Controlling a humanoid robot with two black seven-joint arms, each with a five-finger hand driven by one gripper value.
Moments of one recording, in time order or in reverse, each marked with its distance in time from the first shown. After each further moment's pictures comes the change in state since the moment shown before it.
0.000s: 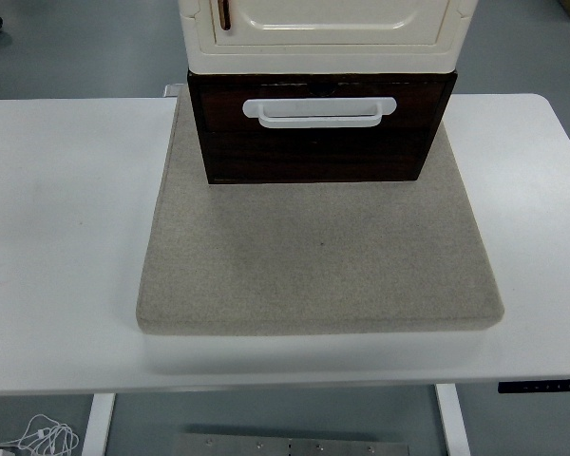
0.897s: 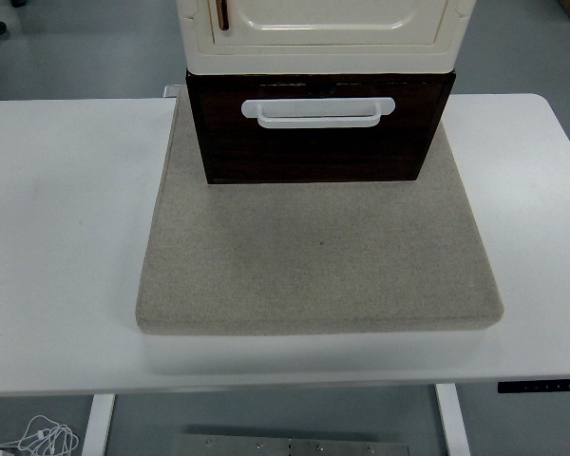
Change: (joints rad) left arm -0.262 0.048 0.439 -0.710 0.180 -0.031 0.000; right arm 0.000 0.000 0.000 0.000 0.000 0.000 0.000
